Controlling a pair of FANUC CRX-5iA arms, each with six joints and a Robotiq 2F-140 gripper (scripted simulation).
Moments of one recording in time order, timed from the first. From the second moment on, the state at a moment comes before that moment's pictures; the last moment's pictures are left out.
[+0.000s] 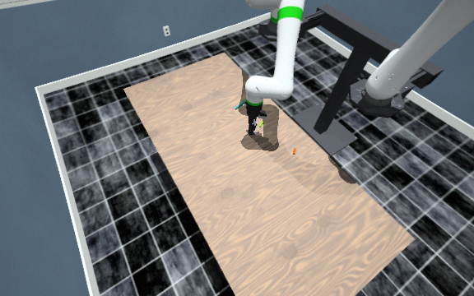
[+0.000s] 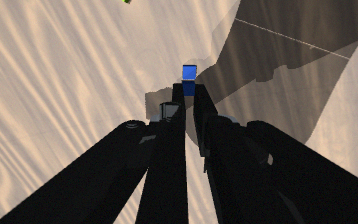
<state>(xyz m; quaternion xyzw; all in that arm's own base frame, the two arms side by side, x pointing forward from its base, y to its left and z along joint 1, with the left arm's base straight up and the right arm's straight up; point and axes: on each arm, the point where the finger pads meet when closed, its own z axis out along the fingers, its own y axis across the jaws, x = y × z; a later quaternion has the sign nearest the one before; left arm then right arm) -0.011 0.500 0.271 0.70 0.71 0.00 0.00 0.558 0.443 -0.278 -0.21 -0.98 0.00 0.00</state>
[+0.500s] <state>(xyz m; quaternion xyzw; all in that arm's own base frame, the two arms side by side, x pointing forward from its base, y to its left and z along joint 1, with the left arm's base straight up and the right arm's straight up) -0.011 0.500 0.271 0.70 0.71 0.00 0.00 0.555 0.444 -0.278 -0.21 -0.98 0.00 0.00</state>
